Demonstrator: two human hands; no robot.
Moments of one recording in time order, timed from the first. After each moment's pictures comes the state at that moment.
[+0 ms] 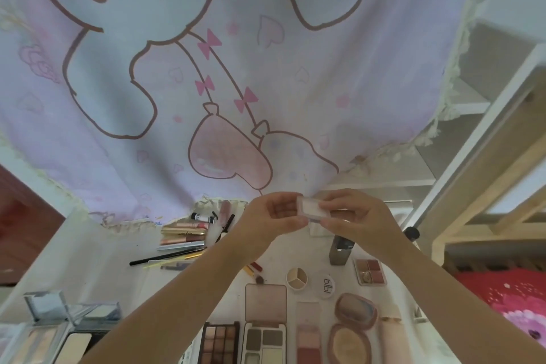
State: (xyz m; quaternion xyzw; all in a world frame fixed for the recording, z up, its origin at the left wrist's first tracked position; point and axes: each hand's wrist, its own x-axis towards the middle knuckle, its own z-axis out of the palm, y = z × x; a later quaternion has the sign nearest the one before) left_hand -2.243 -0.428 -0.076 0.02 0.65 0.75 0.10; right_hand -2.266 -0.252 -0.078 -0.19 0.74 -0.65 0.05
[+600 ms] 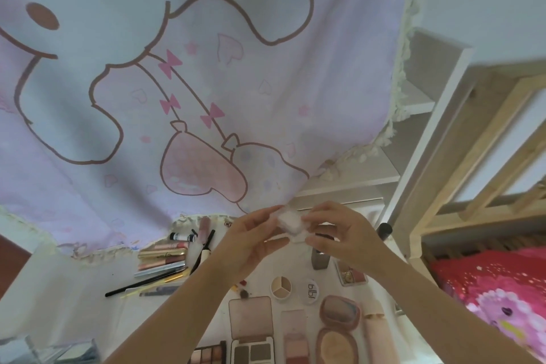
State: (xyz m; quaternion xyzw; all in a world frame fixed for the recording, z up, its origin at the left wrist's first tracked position) left_hand -2.242 -0.420 -0.092 0.05 0.50 0.84 0.19; right_hand -2.250 -0.238 -0.086 -0.21 0.76 -0.62 0.05
